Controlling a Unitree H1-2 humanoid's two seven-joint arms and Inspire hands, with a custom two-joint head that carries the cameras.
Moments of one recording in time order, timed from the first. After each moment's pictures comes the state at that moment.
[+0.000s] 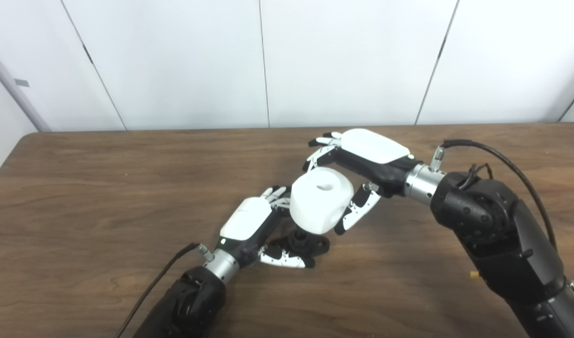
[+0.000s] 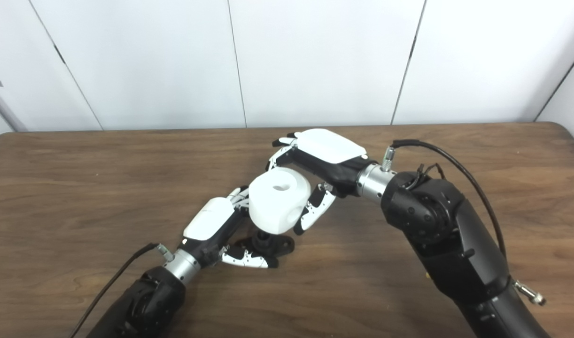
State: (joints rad) left arm -0.24 0.23 -0.39 0.11 0.70 -0.20 -0.02; right arm -0.53 -0.39 0.33 -0.31 -0.60 0.11 0.67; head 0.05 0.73
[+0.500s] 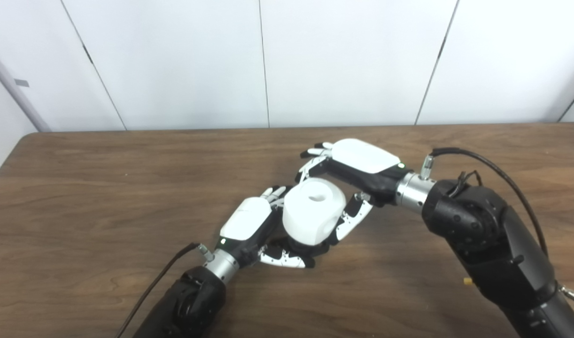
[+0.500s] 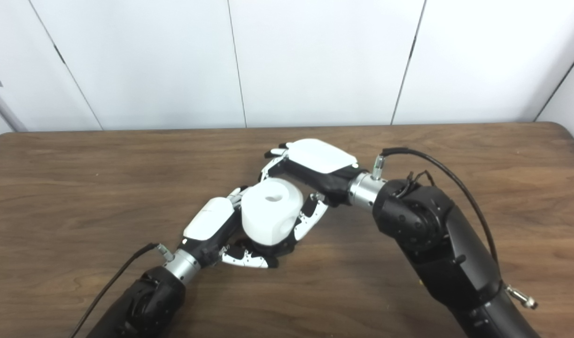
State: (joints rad) left arm -0.24 0.23 -0.39 0.11 0.70 -0.20 -0.02; right arm -0.51 -0.37 0.37 -0.30 -0.60 0.11 0.67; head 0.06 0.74
